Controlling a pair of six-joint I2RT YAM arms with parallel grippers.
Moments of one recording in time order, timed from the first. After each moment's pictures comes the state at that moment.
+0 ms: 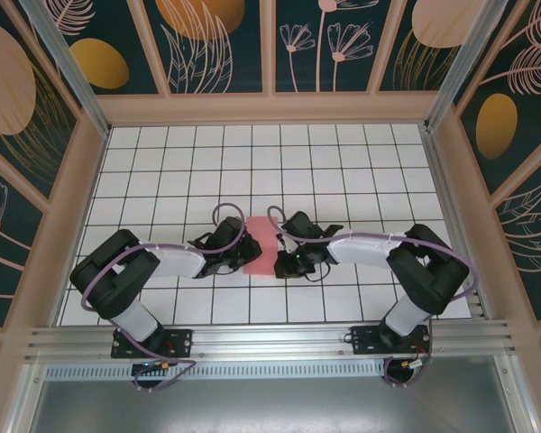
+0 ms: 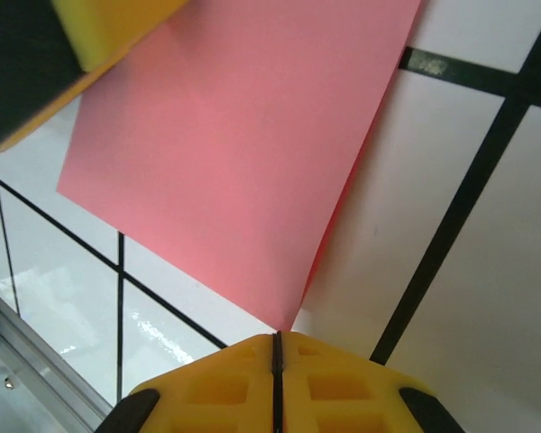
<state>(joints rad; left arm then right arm) -0.75 1.63 0.57 0.23 0.12 -1.13 0.85 1.60 0.78 -0.33 -0.42 0.63</state>
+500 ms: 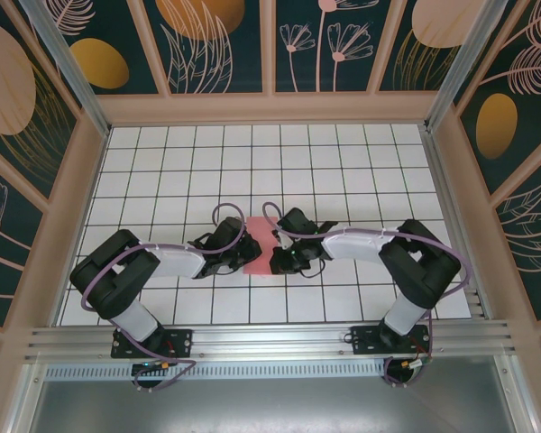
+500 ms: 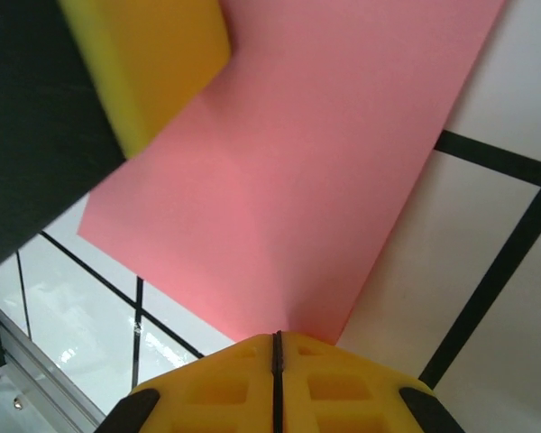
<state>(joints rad) -0.75 1.63 0.56 0.24 0.12 -1.13 0.85 1.67 0.83 -0.32 -0.42 0.63</state>
